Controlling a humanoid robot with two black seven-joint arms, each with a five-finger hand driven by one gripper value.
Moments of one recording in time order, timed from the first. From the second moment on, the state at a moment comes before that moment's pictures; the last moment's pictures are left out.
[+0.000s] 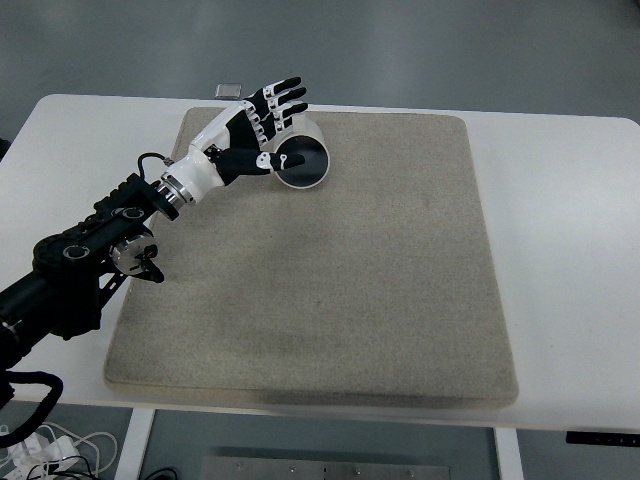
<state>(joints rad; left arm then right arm) -0.78 0.19 -0.70 -0.66 0.70 -0.42 -0.61 0.01 0.00 0.00 0.19 0.00 0.03 -0.02</state>
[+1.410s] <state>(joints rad) -0.80 0.17 -0.70 -0.68 0.67 -0.41 -0.61 0.01 0.00 0.00 0.19 0.00 0.03 -0.02</state>
